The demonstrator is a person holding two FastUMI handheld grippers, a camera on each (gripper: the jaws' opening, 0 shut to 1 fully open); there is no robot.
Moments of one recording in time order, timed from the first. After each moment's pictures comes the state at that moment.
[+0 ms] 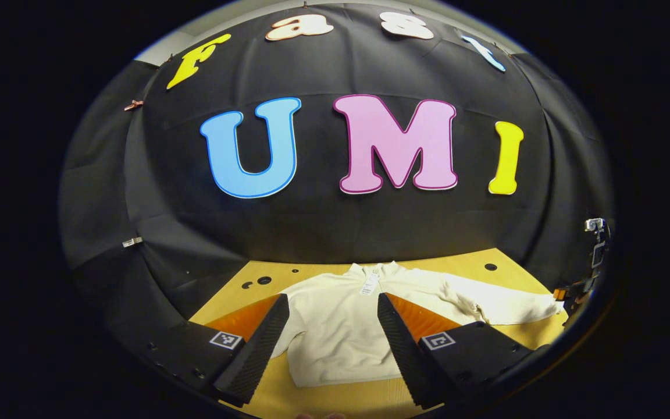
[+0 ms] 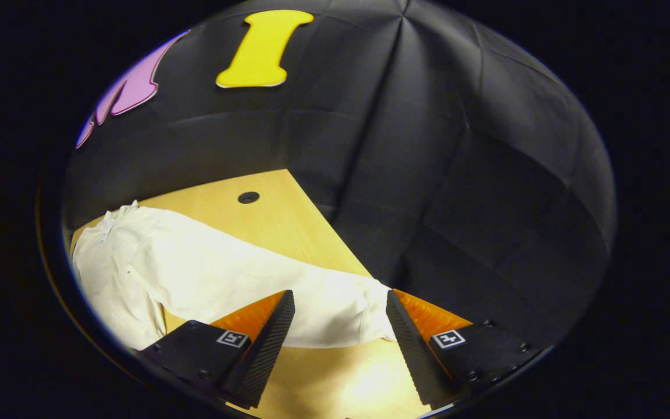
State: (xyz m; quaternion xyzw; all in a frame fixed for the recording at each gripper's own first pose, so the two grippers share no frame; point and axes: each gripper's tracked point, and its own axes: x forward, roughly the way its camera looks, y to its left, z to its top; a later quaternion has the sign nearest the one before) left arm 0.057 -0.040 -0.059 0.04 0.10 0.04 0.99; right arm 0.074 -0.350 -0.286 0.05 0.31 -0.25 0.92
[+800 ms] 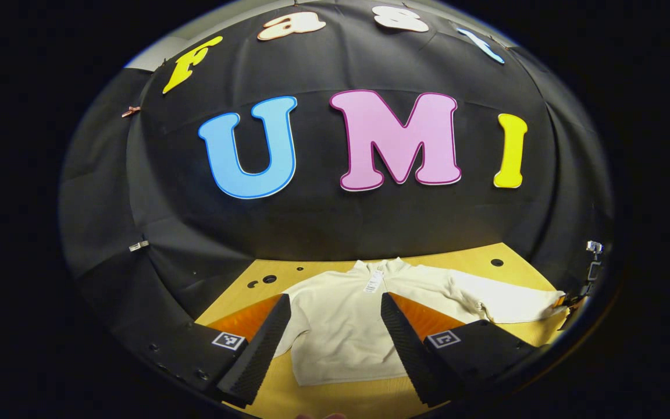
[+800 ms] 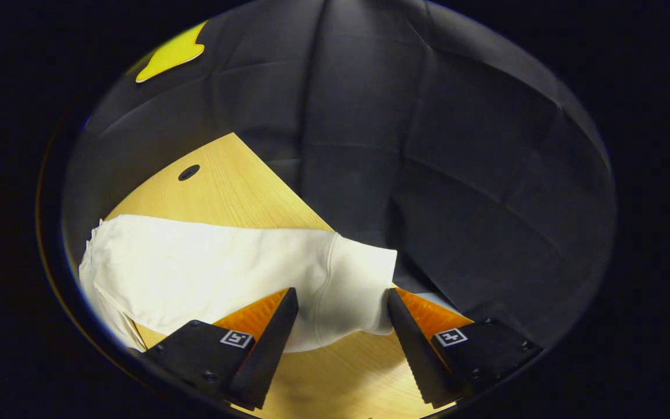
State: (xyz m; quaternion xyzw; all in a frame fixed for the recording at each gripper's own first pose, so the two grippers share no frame) left arm 0.060 -0.052 -0.052 0.05 0.11 0.06 0.99; right arm 0.054 -0.389 -0.367 0.16 0.38 -0.28 0.87
